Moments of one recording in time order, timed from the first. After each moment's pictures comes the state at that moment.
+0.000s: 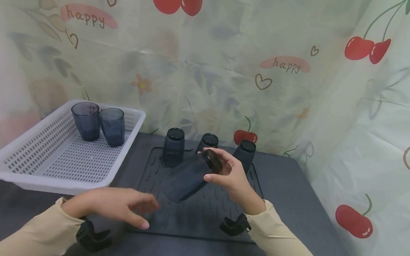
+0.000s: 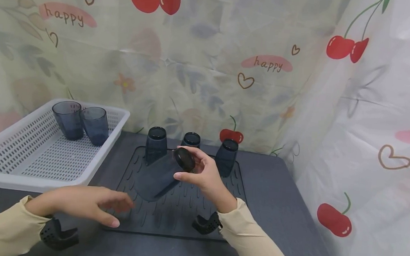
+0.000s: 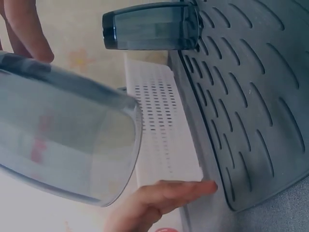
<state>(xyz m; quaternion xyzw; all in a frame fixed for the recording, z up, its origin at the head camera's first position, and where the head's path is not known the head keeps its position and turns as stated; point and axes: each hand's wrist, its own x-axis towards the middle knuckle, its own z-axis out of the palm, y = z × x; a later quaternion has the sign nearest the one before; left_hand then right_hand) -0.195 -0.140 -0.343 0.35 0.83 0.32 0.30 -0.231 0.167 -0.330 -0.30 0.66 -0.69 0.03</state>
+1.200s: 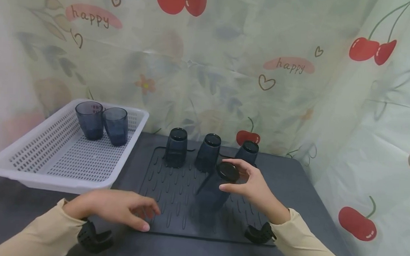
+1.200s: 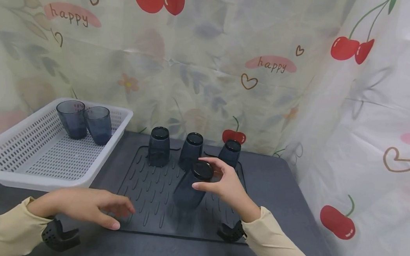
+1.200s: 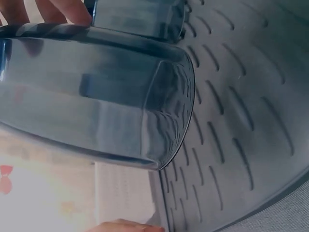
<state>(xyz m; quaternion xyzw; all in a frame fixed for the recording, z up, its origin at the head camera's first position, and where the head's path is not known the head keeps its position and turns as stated) -0.192 -0.145 -0.346 0.35 0.82 0.31 0.33 -0.221 0.212 -0.330 -0.17 0.85 -0.51 0.03</state>
